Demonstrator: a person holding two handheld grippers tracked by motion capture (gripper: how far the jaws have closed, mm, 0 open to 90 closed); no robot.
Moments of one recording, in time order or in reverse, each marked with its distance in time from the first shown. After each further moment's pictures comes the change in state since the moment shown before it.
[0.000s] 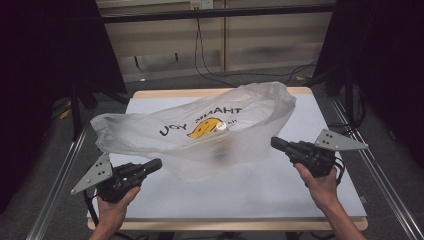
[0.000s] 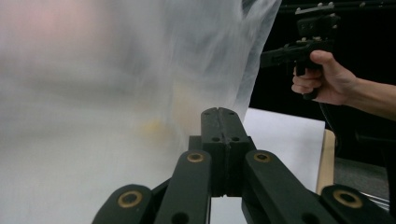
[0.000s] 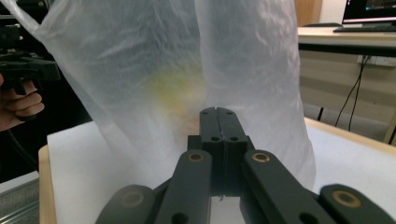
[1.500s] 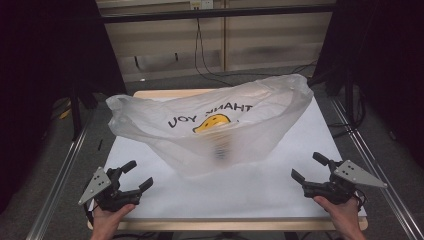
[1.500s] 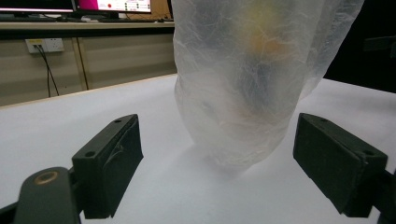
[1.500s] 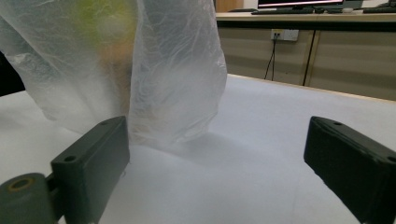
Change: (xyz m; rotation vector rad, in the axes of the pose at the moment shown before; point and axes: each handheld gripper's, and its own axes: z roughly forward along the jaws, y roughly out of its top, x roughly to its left) left arm 0.021 -0.087 -0.030 0.086 0.277 -0.082; right arm -0.009 -0.081 -0.057 0.029 -0.298 0.026
